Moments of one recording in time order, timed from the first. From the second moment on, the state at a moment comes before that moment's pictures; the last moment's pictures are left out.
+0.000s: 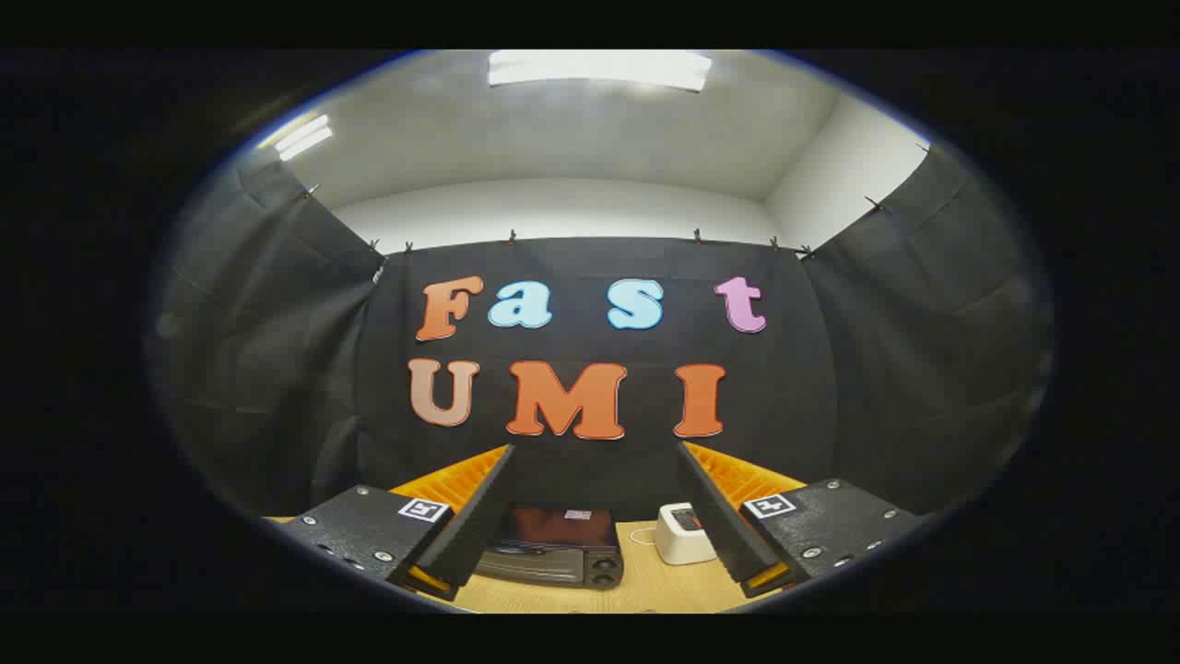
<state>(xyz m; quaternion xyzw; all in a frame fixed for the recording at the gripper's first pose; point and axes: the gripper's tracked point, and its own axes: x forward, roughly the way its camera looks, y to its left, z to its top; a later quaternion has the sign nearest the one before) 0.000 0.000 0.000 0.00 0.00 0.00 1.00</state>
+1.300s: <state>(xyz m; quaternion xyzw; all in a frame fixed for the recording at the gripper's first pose) 0.027 0.052 -0.091 0.00 0.07 0.04 1.00</state>
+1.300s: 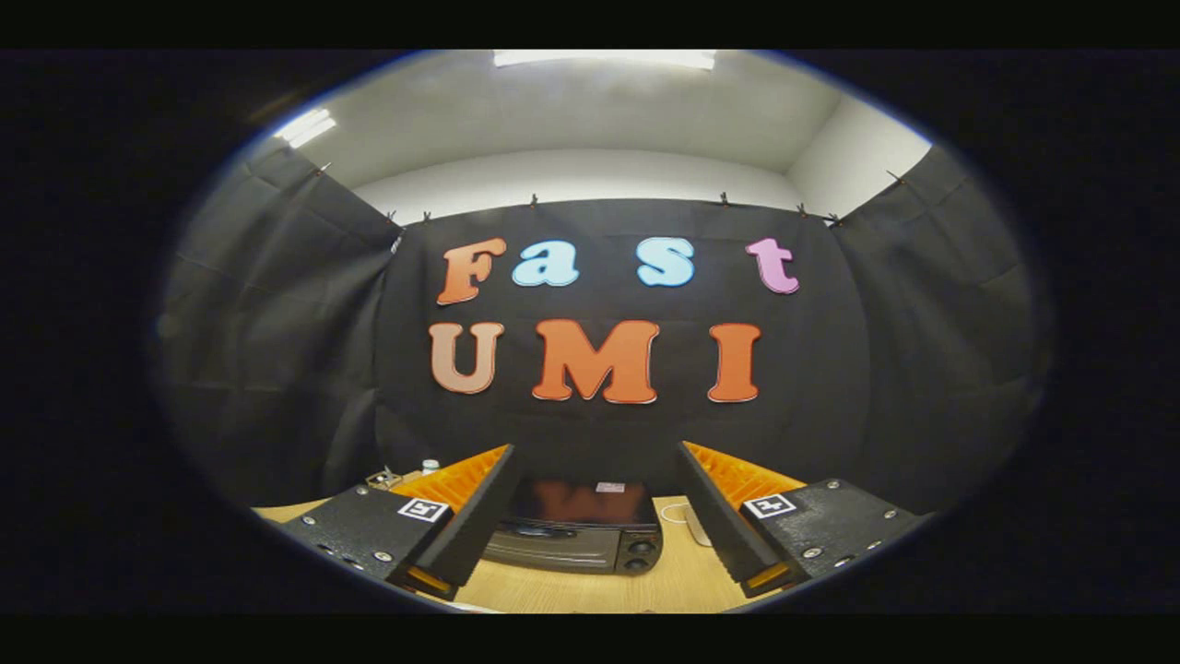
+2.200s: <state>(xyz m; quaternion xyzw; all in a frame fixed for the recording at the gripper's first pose) 0.110 0.129 -0.282 0.00 0.25 0.06 0.97</state>
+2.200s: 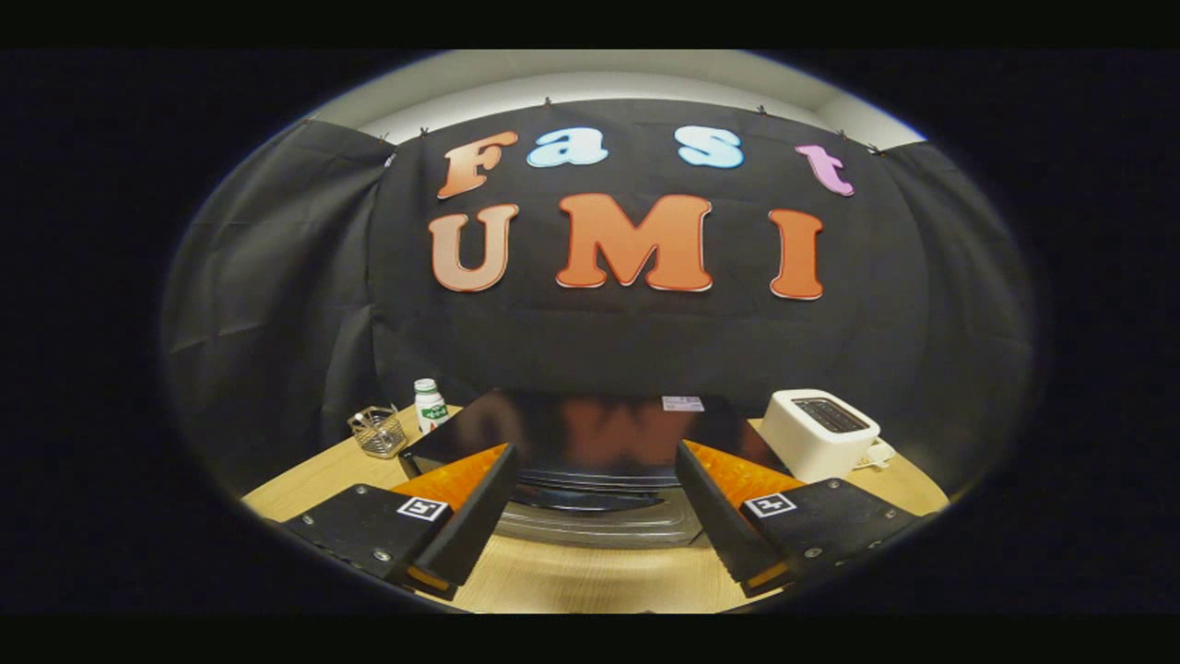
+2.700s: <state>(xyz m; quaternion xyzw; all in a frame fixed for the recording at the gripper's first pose) 0.132 0.136 -0.325 0.00 0.30 0.05 0.95</state>
